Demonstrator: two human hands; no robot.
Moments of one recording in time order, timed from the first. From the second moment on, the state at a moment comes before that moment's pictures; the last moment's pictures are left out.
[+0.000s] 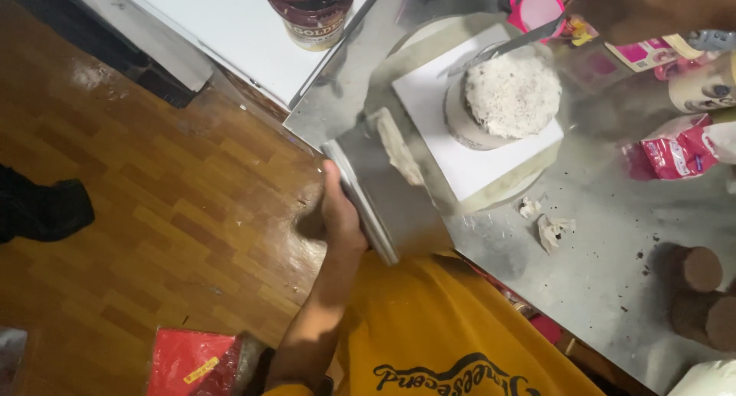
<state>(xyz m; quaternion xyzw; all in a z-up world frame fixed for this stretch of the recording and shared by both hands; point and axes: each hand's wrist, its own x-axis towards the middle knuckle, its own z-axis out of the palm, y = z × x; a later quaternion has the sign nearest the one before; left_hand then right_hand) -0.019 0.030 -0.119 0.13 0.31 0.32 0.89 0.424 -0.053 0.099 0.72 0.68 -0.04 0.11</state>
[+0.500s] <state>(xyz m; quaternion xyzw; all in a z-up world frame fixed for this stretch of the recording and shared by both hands) -0.016 0.034 -0.111 0.12 0.29 0.27 0.91 0.281 -0.013 0.170 0.66 0.62 -0.11 0.41</state>
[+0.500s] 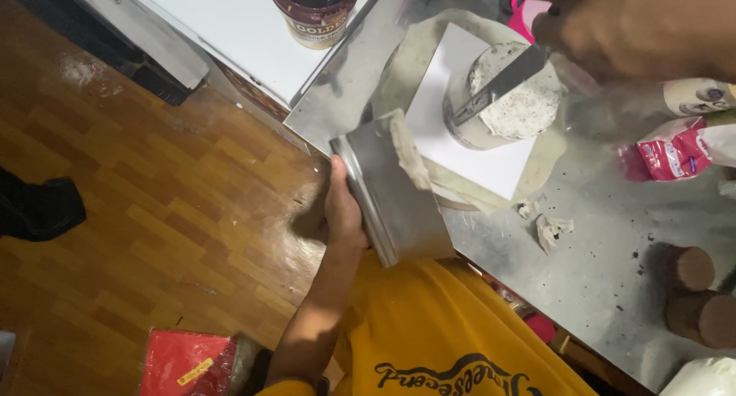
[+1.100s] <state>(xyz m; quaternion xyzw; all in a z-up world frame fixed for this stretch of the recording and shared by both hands) -0.013 0.054 -0.091 0.12 0.28 0.33 0.90 0.251 -0.071 0.206 0.38 0.76 0.20 0.48</state>
